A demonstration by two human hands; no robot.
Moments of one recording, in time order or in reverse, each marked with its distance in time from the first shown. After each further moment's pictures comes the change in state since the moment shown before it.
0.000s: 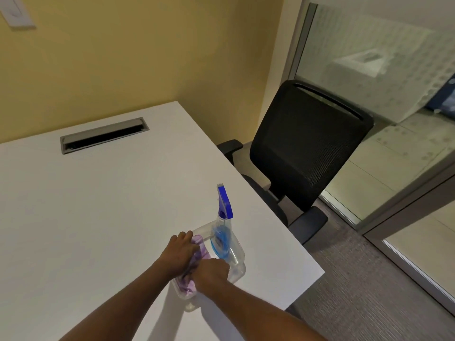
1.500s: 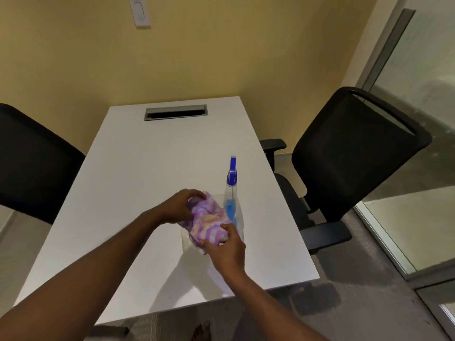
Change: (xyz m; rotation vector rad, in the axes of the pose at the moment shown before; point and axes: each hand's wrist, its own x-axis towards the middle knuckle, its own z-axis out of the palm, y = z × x) left_hand -0.084 0.077 -0.098 -0.775 0.165 -0.464; right_hand -0.129 0.118 -0.008 1.061 0.248 -0.398
